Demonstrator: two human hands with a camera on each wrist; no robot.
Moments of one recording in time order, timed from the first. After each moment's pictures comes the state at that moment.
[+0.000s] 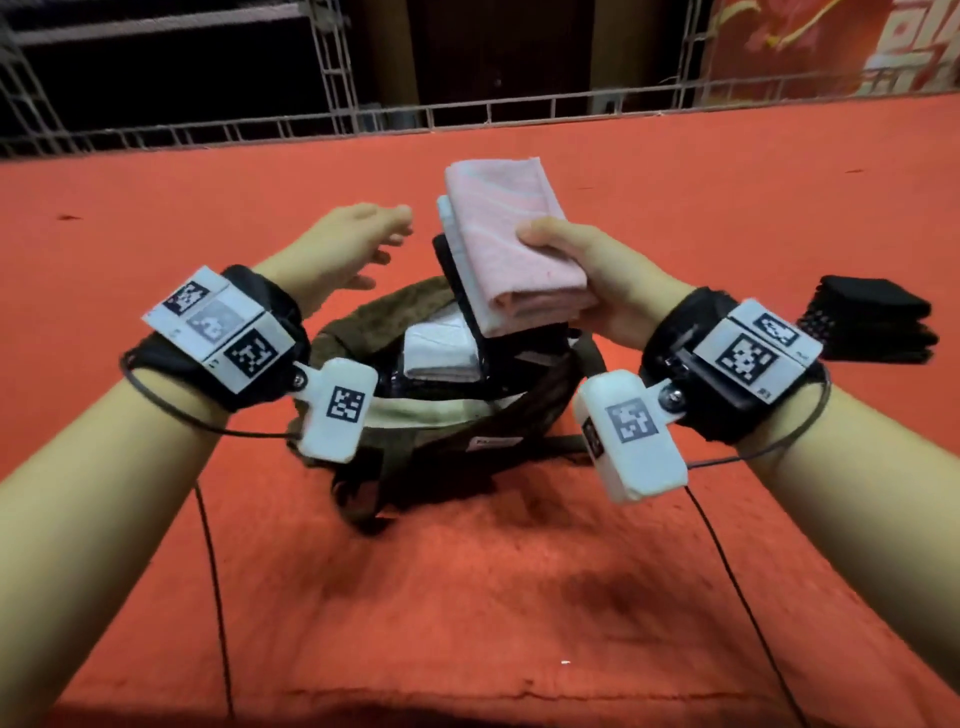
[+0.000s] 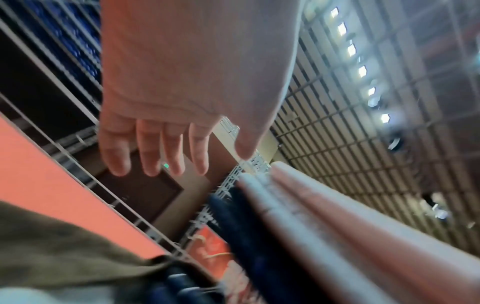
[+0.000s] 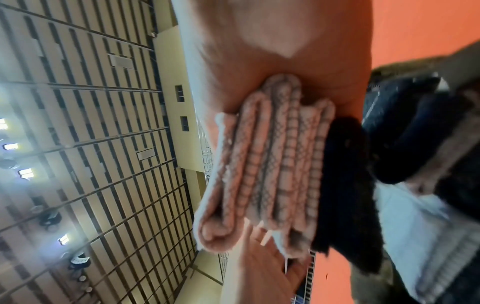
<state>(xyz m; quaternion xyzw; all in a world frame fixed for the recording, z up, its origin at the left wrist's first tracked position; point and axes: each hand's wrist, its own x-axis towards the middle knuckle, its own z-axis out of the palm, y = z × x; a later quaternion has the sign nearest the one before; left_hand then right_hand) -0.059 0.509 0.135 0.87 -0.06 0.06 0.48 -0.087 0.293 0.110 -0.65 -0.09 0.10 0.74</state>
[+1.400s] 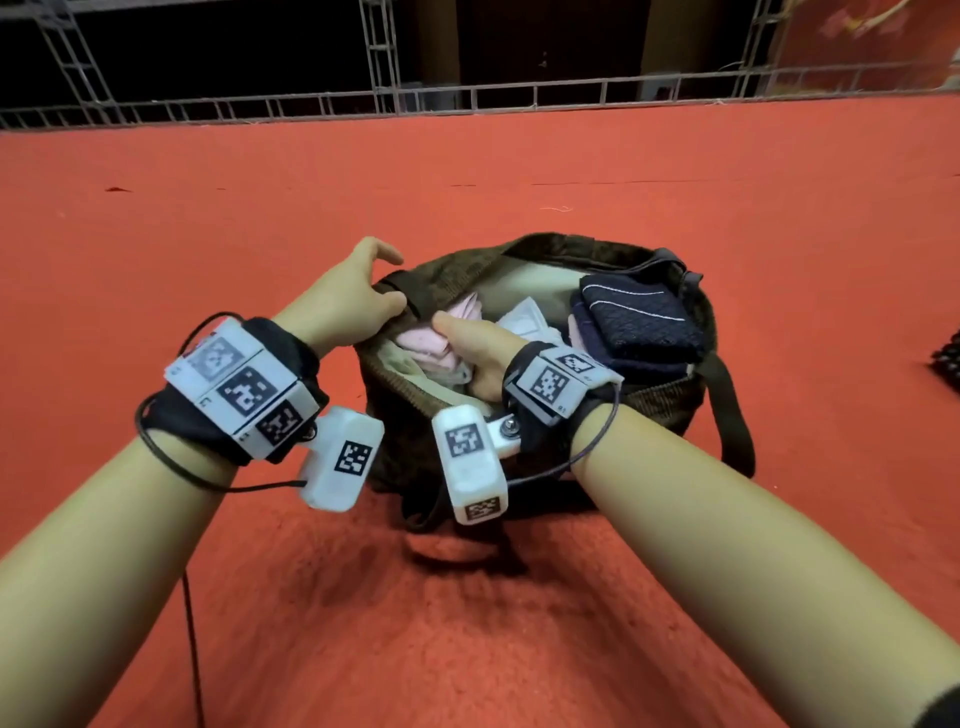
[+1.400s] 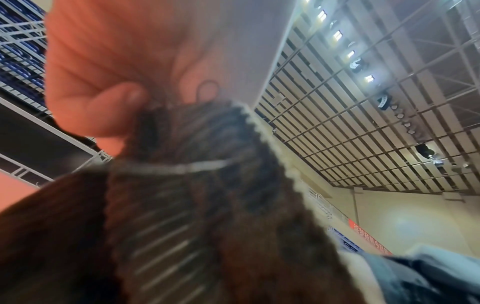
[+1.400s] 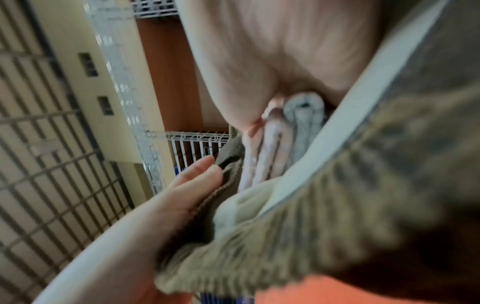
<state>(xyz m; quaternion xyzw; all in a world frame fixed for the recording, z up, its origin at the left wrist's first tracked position) -0.019 0.604 0.095 0.94 0.01 0.09 0.32 0.068 0.494 -0.002 -0.72 0.06 0.21 0.66</state>
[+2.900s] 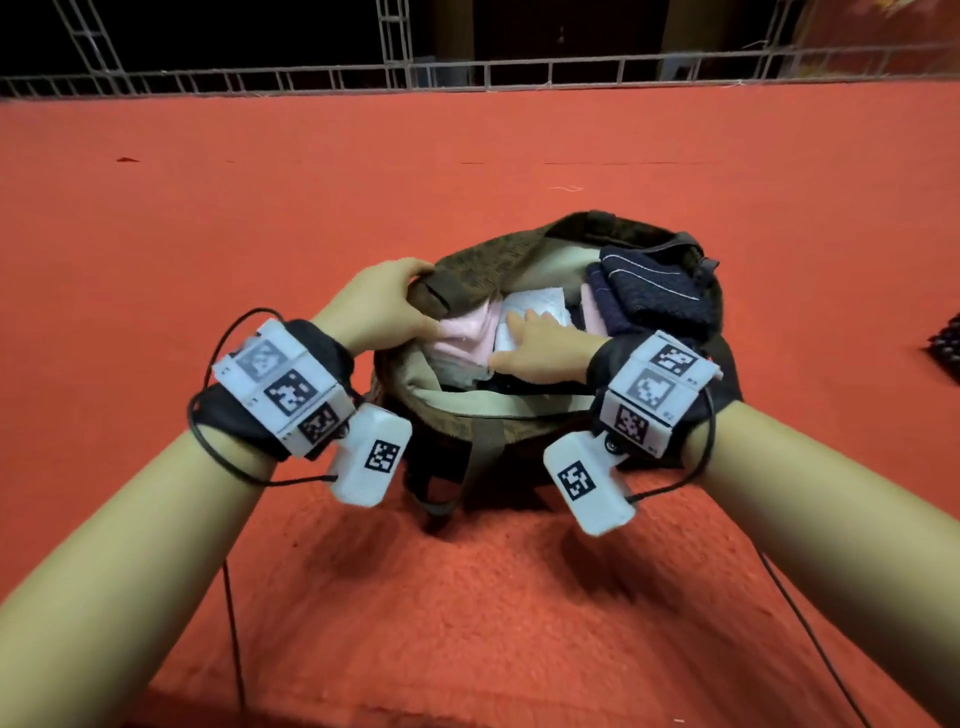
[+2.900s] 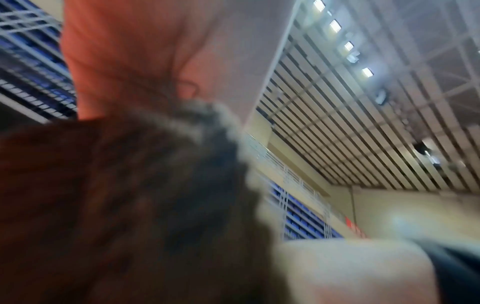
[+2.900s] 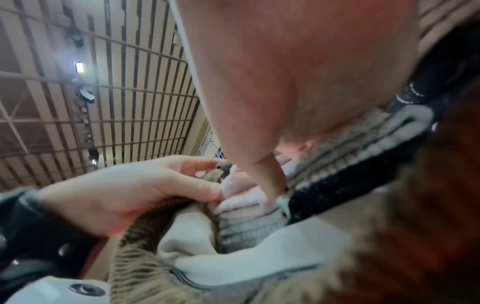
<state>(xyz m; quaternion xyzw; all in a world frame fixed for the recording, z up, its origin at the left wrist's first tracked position) -0.051 0.579 0.080 0.97 -0.04 0.07 0.22 -0.031 0.412 0.042 -0.97 -0.14 0.13 0.12</state>
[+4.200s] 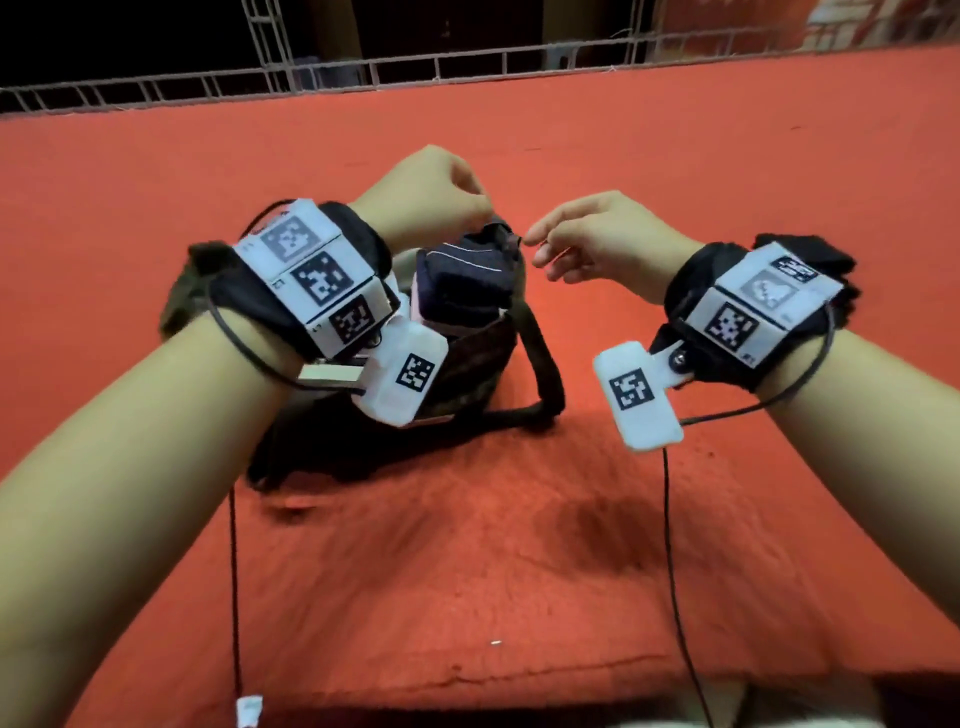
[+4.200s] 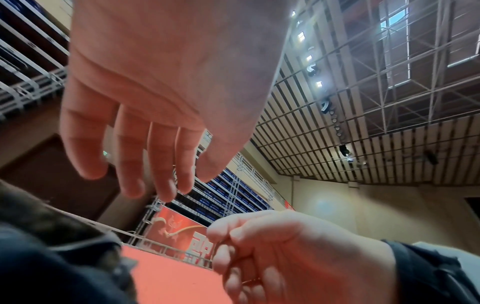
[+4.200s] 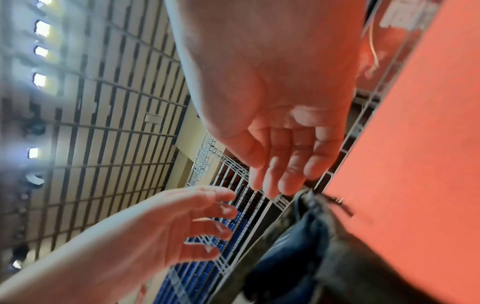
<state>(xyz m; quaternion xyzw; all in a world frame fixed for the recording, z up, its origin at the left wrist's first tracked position) -0.049 0.391 0.138 0.93 -0.20 0.07 0.31 -0.066 0.220 0.100 -0.83 -0.06 -0.01 0.55</state>
